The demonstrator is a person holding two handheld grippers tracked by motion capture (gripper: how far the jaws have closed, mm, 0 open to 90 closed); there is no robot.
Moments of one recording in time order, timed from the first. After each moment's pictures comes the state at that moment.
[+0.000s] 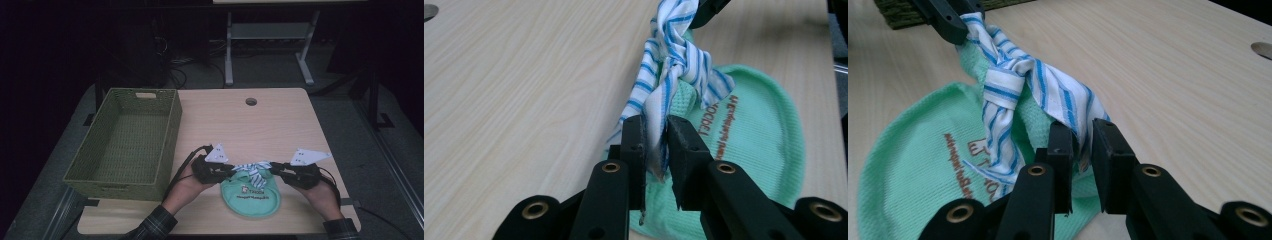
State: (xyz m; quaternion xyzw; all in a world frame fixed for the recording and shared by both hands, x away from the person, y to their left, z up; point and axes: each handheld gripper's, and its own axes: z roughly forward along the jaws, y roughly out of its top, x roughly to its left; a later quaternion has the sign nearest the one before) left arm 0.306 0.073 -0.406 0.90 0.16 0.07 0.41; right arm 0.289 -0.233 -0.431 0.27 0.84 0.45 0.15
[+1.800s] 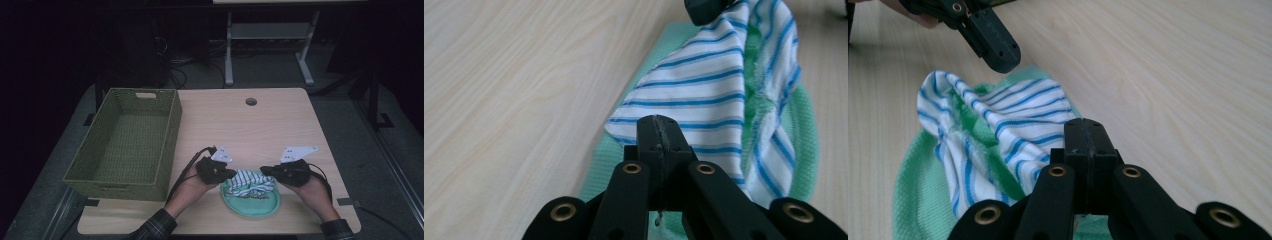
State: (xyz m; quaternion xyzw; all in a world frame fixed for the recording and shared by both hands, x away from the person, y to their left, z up) left arm 0.314 0.062 -0.425 0.90 0.19 0.04 0.38; right arm 0.301 -0.211 -0.431 0.26 0.86 0.43 0.08
